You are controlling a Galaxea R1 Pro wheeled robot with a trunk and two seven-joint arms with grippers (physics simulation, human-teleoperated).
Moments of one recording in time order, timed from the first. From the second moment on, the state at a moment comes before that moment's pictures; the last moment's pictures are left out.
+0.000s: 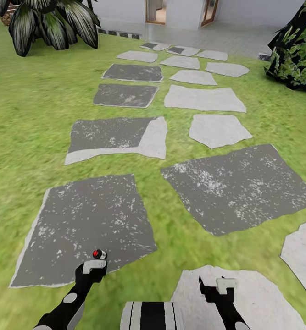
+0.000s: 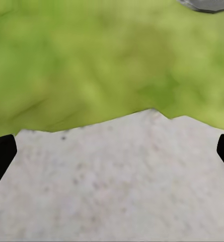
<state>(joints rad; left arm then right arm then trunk) -0.50 0.04 0.00 -0.36 -0.01 -0.33 0.01 -0.27 -0.02 -0.01 -0.62 0.00 -0.33 0.00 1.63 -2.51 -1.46</state>
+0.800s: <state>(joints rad) -0.50 0.04 0.00 -0.36 -0.01 -0.33 0.01 -0.27 -0.02 -0.01 -0.62 0.00 -0.33 0.00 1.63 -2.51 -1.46</state>
